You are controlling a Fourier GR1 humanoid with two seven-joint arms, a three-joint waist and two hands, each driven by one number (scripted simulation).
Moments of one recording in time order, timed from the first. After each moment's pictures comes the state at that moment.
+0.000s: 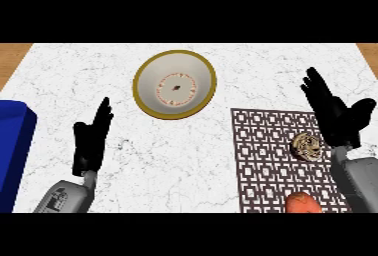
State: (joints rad) left arm -0.18 0.28 -0.28 -1.38 0.16 0.42 0.14; right arm -0.30 -0.42 0.12 -1.35 -0.27 -0.16 0.05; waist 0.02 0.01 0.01
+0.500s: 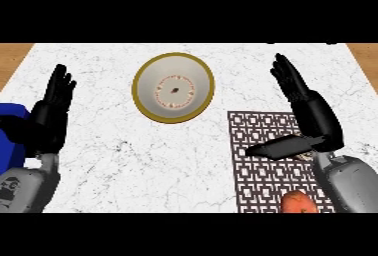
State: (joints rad) left arm -0.24 0.40 -0.11 -1.50 0.22 0.35 0.02; right arm -0.34 -0.37 0.24 -1.58 -0.18 -0.09 -0.09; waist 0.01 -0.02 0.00
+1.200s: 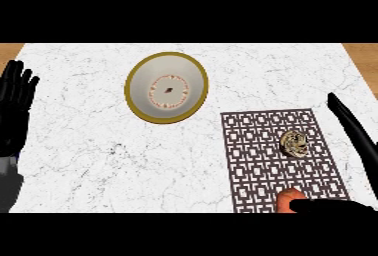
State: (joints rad) left arm -0.19 0.48 0.05 -1.49 0.33 0.19 -0.07; right arm 0.04 -0.64 0.21 -2.10 0.13 -0.16 0.00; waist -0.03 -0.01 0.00
